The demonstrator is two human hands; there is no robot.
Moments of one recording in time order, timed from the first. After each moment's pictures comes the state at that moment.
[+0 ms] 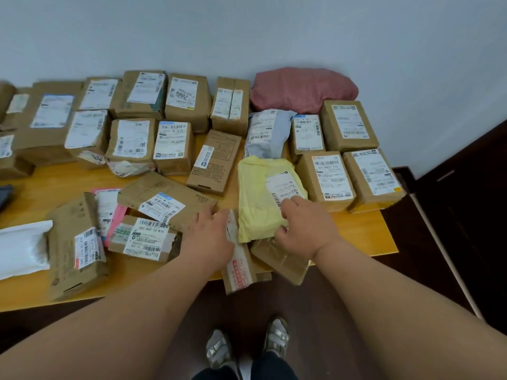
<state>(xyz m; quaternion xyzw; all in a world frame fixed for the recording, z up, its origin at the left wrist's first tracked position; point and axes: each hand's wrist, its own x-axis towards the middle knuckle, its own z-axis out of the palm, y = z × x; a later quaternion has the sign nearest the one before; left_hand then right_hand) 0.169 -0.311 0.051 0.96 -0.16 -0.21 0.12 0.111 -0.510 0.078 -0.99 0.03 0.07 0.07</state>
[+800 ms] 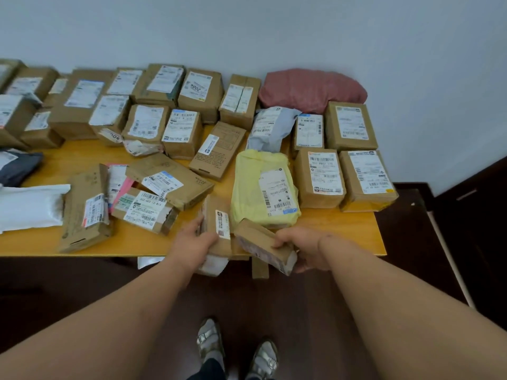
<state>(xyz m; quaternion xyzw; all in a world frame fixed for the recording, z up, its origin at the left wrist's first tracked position) 0.092 -0.310 0.061 0.80 0.17 -0.25 0.51 0.069 -0.545 0.055 -0.68 0.30 0.41 0.53</state>
